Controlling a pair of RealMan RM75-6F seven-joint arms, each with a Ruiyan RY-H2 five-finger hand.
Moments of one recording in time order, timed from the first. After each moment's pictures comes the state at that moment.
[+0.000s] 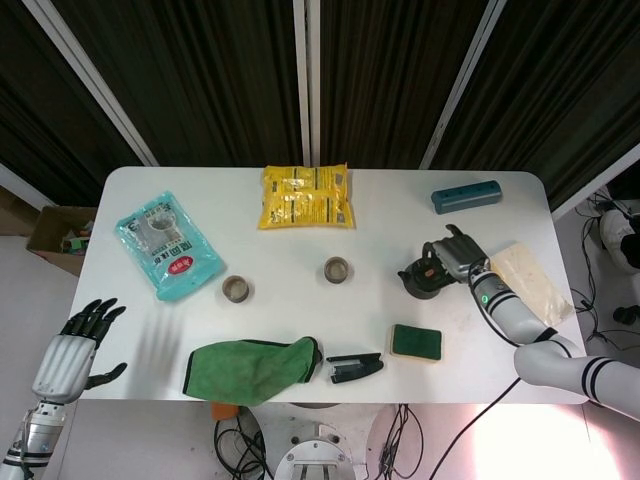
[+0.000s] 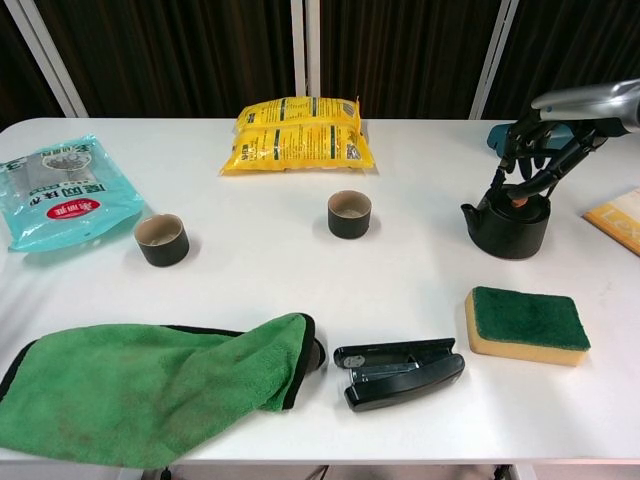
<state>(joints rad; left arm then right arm) -0.06 -1.30 0.07 -1.41 1.65 1.53 -0.03 0.85 -1.26 0.09 -1.42 -0.97 0.59 -0.18</state>
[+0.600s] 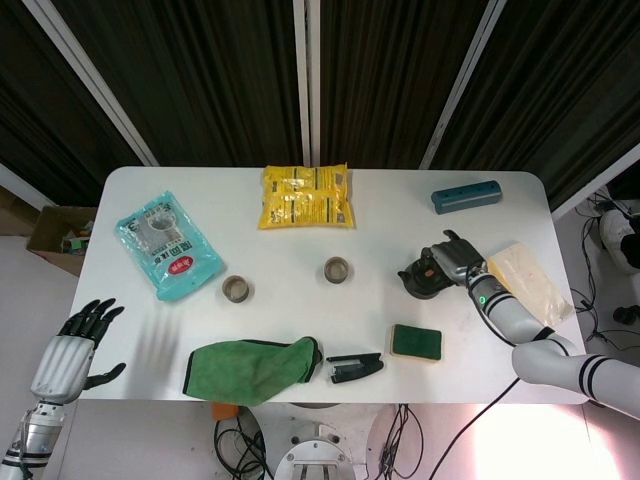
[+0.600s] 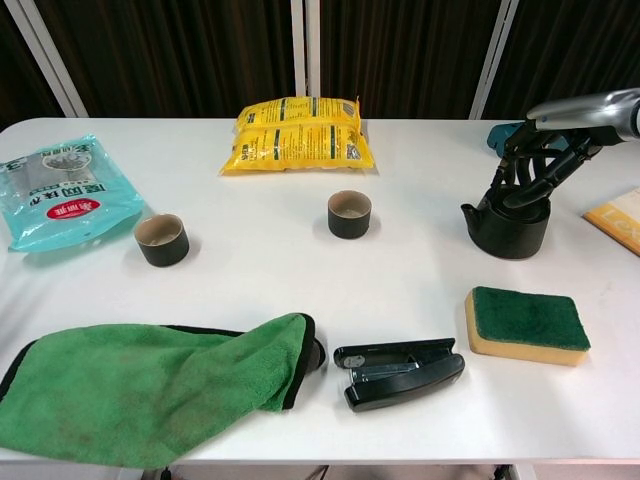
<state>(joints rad) -0.05 -1.30 0.07 -1.40 1.65 1.53 -0.04 0.86 -1.26 0.08 -1.42 -0.95 0.56 -0.15</state>
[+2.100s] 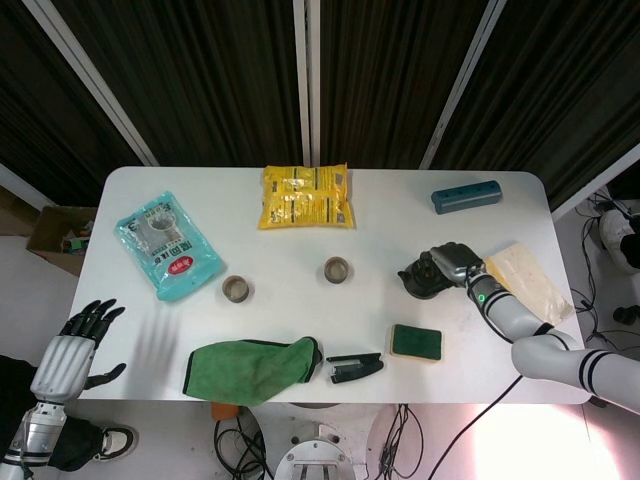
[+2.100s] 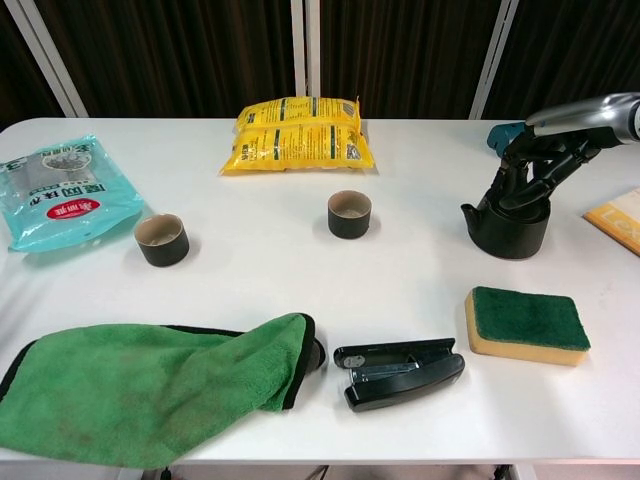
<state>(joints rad) -0.06 -1.31 0.07 -1.38 1.64 1.53 -0.05 0.91 -1.24 0.06 -1.44 -0.89 0.49 -0.07</state>
